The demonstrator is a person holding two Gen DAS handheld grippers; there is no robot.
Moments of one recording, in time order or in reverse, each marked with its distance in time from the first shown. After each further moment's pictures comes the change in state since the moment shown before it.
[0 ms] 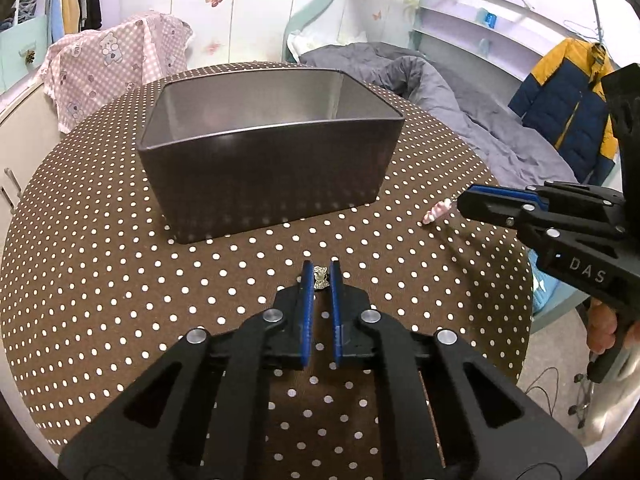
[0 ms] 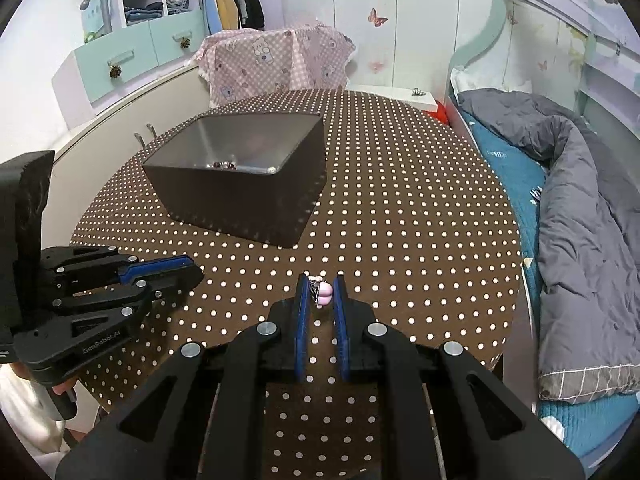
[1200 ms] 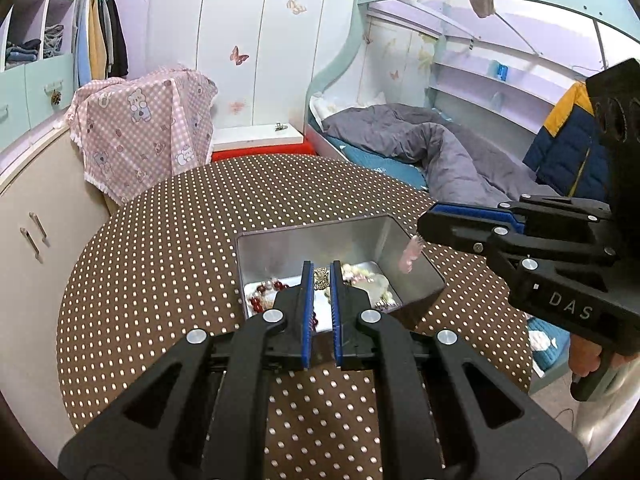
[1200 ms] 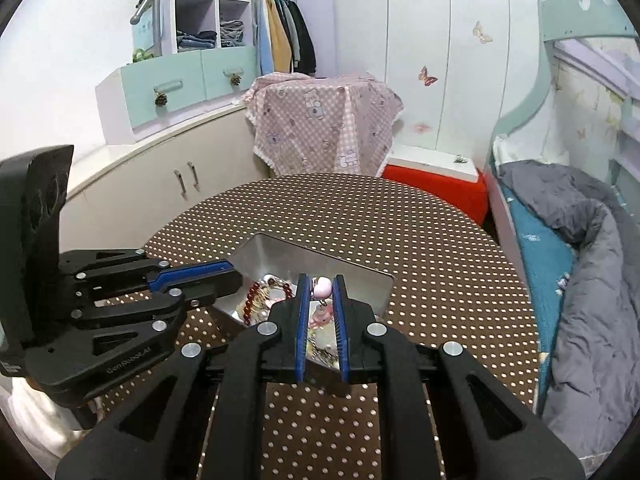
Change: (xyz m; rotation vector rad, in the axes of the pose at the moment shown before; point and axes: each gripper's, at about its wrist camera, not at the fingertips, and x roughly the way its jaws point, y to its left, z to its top) left arm -0.040 0.026 0.071 -0.013 -0.217 0.065; right arm 0.002 0.039 0.089 -0.132 -0.158 0.116
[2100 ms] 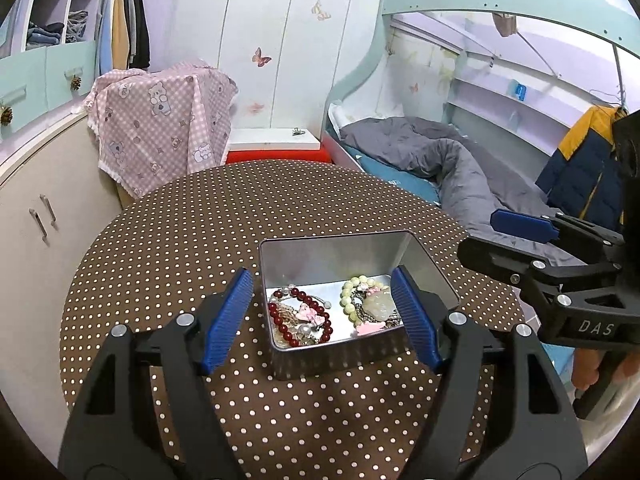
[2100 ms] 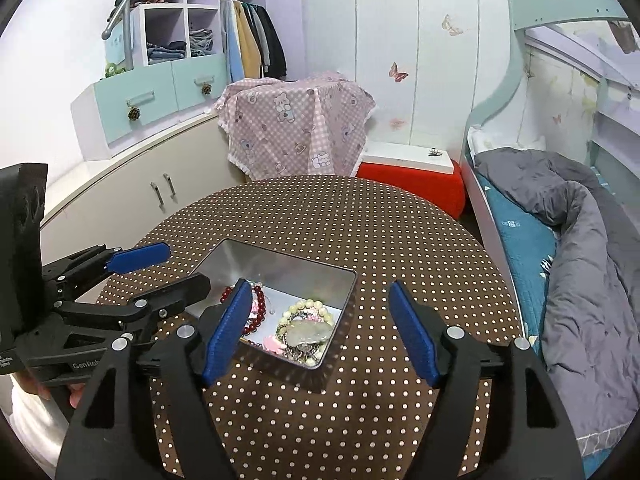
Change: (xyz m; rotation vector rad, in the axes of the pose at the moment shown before) left arm -0.010 0.008 -0.002 -0.084 -0.025 0.042; right arm -0.013 -0.013 -0.006 0.065 -0.013 -0.086
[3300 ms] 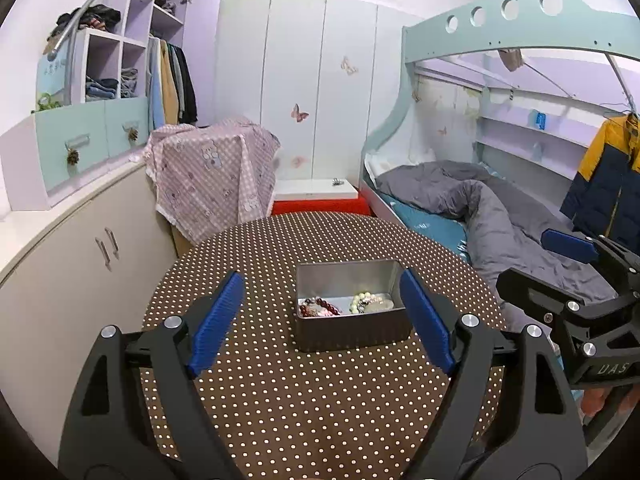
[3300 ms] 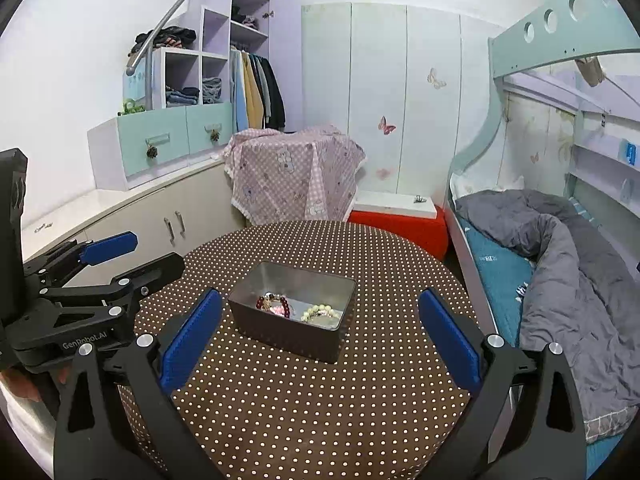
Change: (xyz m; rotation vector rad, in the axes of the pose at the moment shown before) left arm -0.116 -0.046 -0.010 0.017 -0.193 0.190; right arm -0.103 0.035 -0.027 -0.014 -0.194 -0.048
